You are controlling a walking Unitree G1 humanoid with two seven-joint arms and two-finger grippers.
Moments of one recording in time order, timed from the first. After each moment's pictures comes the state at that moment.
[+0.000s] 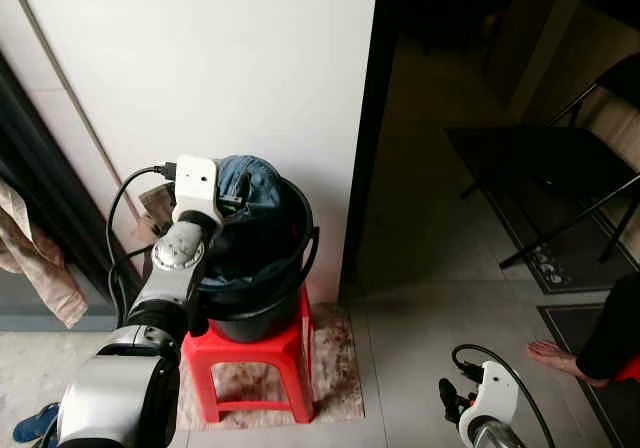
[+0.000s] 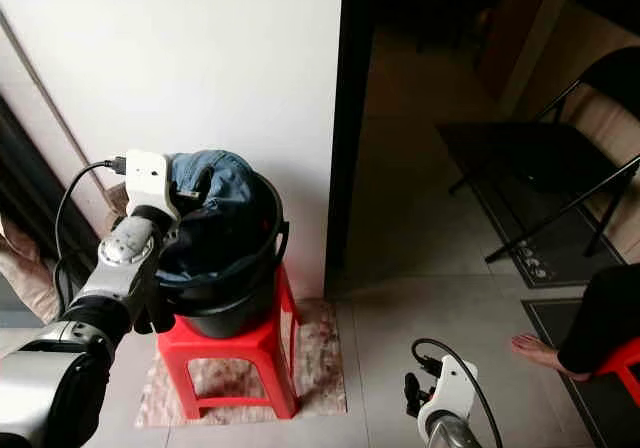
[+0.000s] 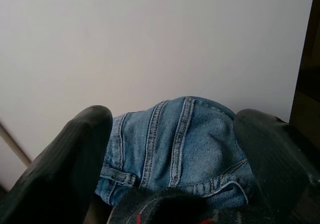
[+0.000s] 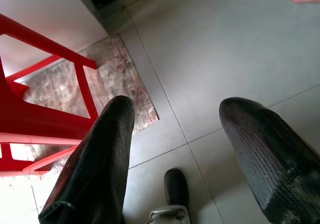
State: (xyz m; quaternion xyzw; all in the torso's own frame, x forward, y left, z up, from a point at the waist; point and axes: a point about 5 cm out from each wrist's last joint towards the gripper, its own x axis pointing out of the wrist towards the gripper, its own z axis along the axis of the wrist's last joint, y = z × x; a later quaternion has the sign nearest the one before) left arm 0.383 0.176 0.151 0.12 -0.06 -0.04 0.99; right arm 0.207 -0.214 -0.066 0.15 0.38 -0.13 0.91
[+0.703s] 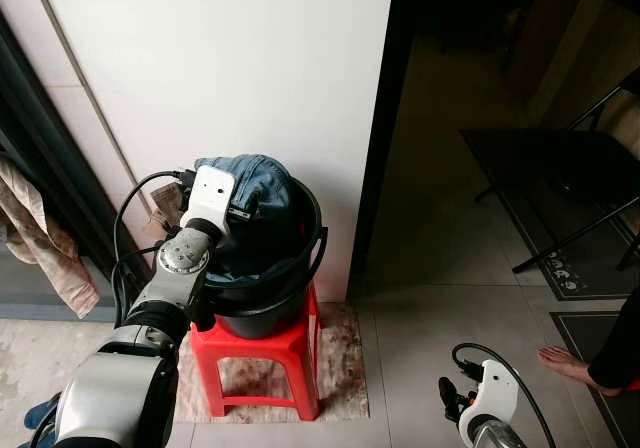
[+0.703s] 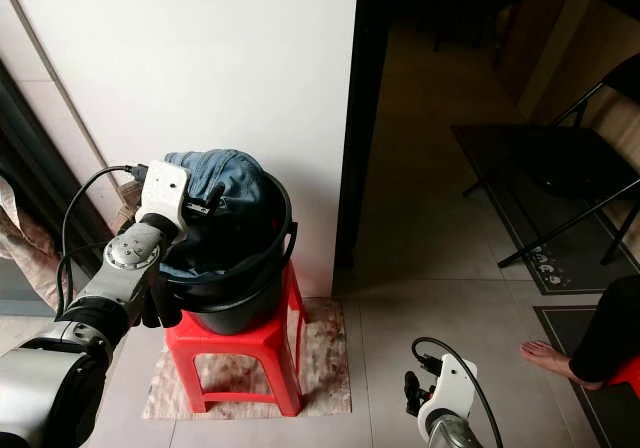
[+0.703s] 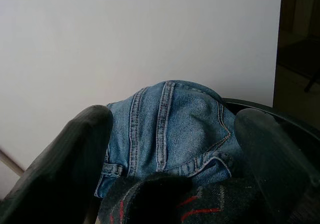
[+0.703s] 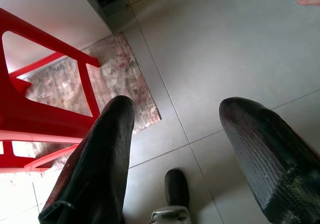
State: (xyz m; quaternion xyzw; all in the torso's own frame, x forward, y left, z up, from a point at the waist) left arm 0.382 0.169 0.145 0.15 -0.04 -0.09 0.98; right arm 0.207 -0.214 -0.066 0.15 0.38 -0.12 0.91
